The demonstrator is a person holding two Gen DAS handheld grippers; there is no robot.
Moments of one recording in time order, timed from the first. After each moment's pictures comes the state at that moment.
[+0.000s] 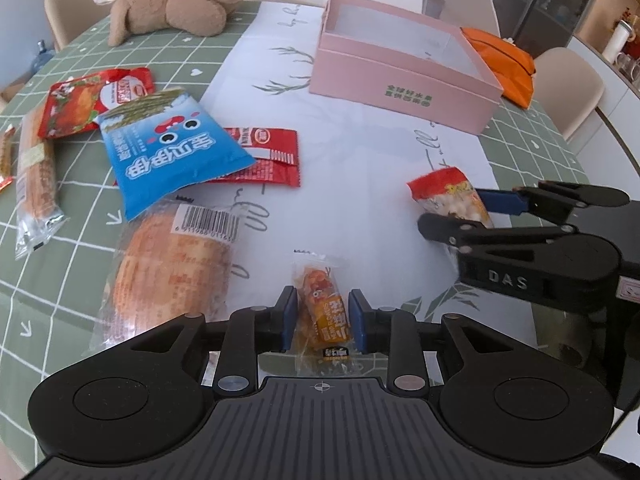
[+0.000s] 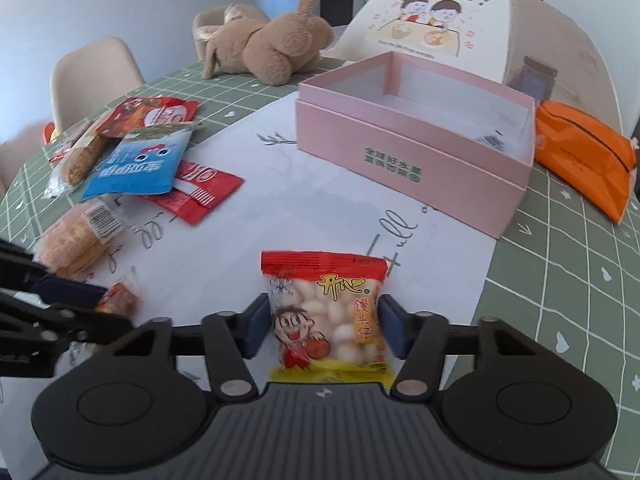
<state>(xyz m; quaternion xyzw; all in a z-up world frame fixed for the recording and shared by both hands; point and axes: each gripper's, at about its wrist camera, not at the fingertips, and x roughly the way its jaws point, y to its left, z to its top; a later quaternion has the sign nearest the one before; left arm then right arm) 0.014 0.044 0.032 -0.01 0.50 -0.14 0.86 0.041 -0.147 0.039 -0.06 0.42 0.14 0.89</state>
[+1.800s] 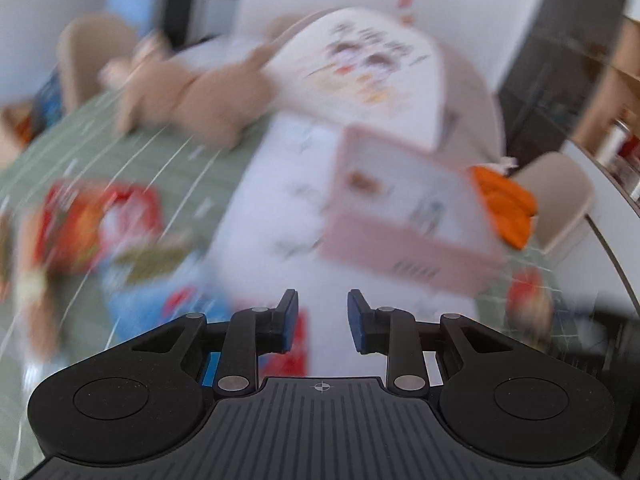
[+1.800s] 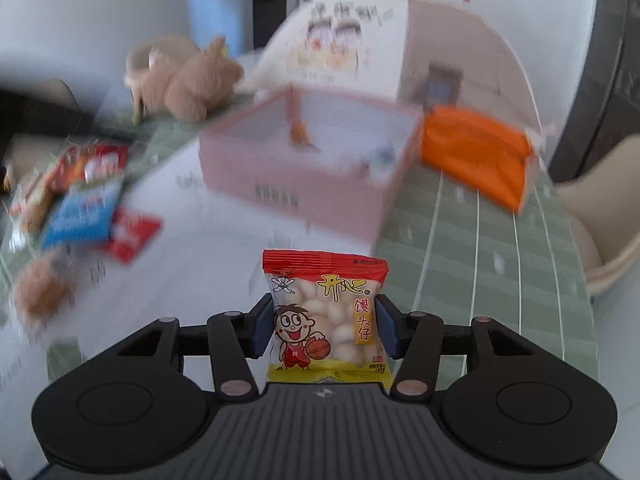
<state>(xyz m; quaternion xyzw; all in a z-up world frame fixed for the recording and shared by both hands) 0.084 0.077 0.079 -0.11 0.40 -0.12 0.90 0.051 -0.199 0.097 -0.04 0.37 0.06 0.93</state>
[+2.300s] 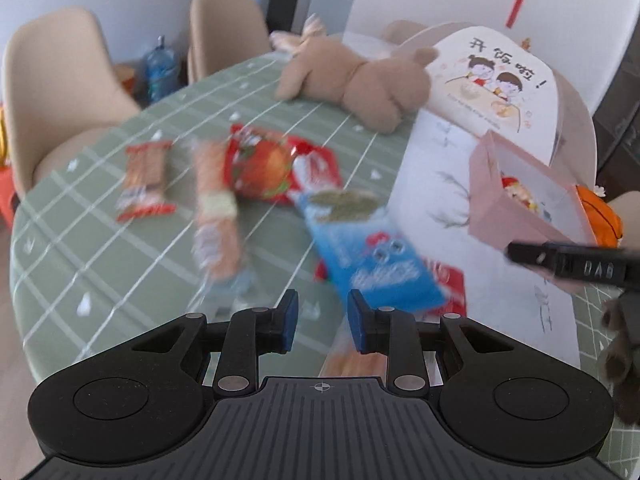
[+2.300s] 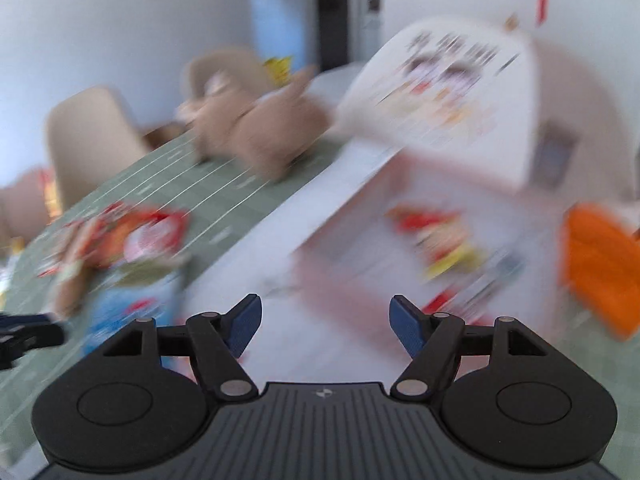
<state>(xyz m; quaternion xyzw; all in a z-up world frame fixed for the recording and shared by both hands) 0.030 0.171 0.069 -0.13 0.41 0.01 0.90 0.141 -0.105 0.087 -0.01 0.41 0.18 0.89</state>
